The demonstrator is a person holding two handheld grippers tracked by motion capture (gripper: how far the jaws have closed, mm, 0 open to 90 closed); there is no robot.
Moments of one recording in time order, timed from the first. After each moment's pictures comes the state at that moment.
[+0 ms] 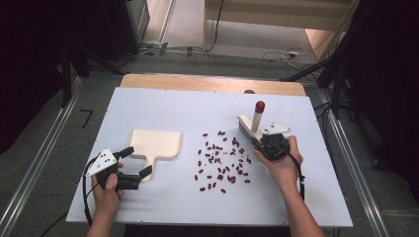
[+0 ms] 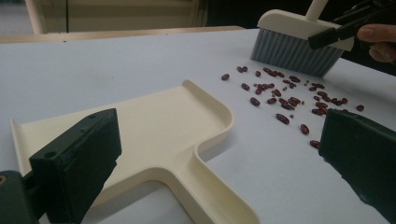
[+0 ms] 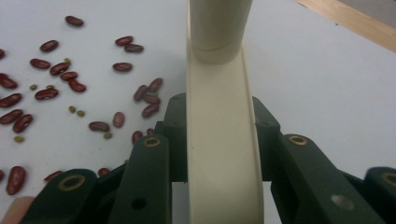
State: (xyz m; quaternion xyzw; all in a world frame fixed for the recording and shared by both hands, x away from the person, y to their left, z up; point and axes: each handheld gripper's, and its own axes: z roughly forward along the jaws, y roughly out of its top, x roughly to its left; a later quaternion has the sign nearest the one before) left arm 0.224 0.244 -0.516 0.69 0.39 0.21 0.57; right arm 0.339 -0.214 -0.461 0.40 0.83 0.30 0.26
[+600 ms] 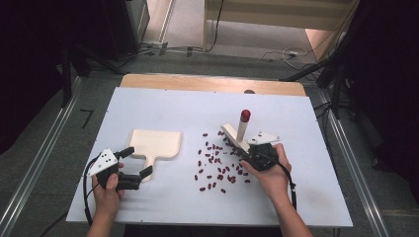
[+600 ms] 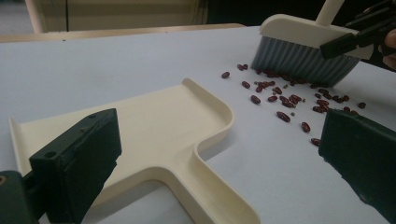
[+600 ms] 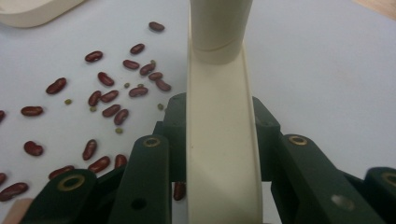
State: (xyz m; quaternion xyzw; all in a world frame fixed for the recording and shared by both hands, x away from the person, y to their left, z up) left arm 0.224 0.243 -0.516 0.69 0.39 0.21 0.57; right arm 0.309 -0.183 -0.463 0.37 0.84 0.34 0.21
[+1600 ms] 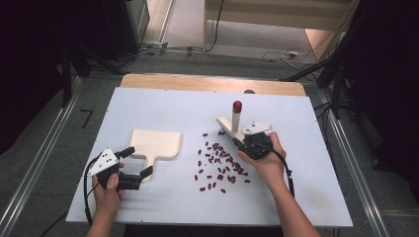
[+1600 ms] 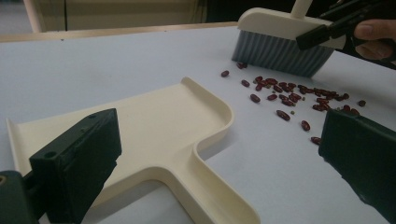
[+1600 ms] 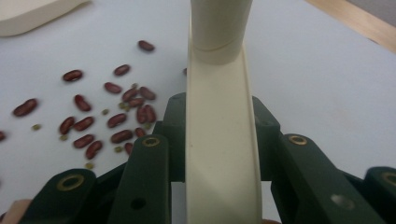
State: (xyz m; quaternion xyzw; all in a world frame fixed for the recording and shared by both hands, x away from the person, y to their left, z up) left arm 0.225 0.242 -0.516 0.70 0.39 0.21 0.57; right arm 0.341 -0.172 -0.463 0.33 0.86 0.34 0.22
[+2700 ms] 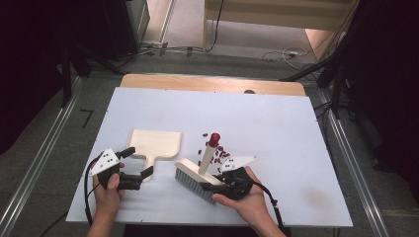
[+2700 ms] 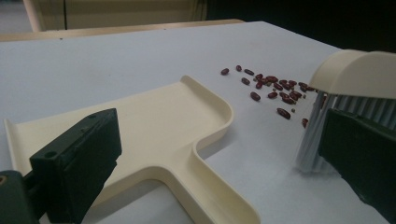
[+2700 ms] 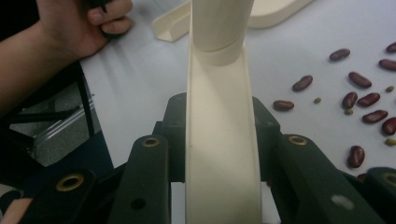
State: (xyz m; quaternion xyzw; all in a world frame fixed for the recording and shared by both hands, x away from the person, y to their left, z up) left arm 0.225 0.241 -0.516 0.70 0.39 0.21 0.56; right arm 0.244 -0.125 -0.473 0.27 0.86 0.42 -0.02
